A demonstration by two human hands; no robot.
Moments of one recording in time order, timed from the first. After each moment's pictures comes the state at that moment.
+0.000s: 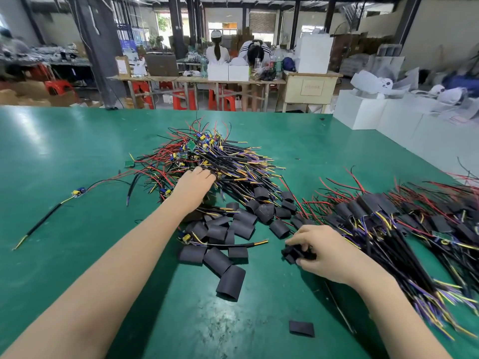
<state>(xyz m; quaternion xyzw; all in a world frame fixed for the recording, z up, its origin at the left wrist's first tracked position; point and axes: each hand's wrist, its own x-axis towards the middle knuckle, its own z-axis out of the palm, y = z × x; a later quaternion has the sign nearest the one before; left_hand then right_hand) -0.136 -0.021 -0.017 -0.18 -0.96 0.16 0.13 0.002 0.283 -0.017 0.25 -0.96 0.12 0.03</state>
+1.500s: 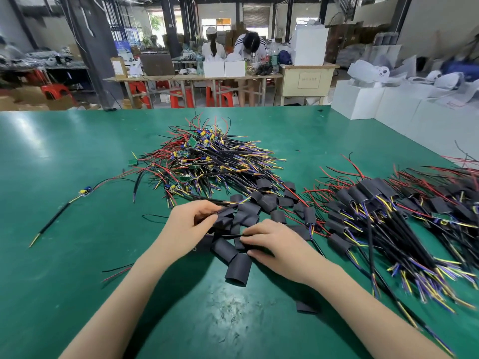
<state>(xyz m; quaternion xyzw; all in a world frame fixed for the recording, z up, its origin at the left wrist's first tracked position) -0.002 -0.019 -0.022 -0.18 -0.89 -0.39 0.16 0.014 0.211 -0.041 0.38 -0.90 0.20 0.11</state>
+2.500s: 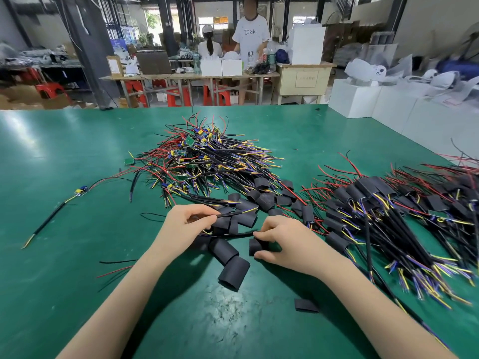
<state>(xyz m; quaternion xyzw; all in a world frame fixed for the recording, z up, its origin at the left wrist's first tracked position) -0.005 -0.020 -0.030 -0.11 -0.84 -0.53 0.09 0.010 0.225 -0.034 0.32 -0.94 0.12 0.08</state>
